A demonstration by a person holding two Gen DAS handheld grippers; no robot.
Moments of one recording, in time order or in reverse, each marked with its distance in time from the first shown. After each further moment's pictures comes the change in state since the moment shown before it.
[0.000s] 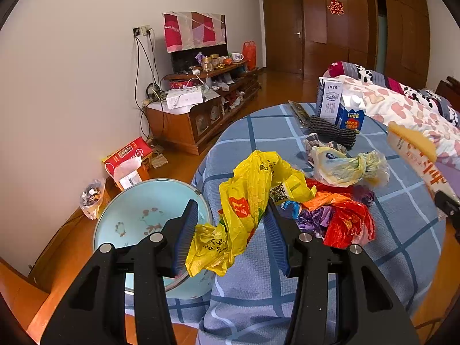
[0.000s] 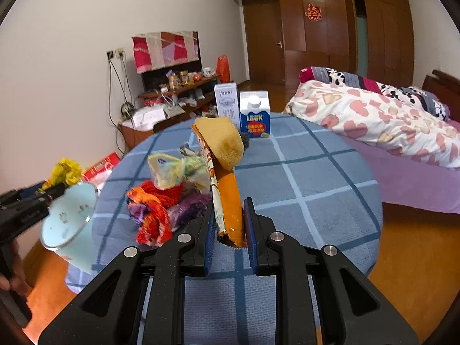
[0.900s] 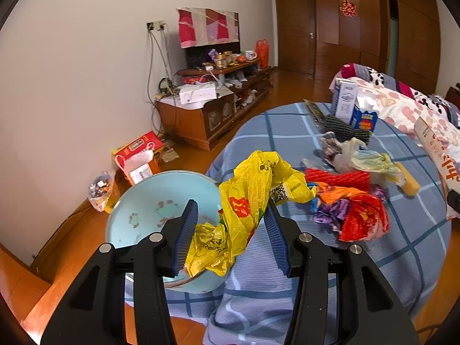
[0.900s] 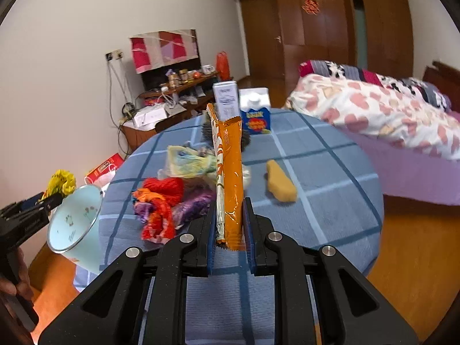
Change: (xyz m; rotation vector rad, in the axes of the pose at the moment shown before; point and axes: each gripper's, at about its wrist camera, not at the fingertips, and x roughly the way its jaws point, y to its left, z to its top) left arm -0.003 0.021 -0.008 -0.040 0.011 0.058; right arm -0.010 0.002 0.004 0.011 -0.005 0.019
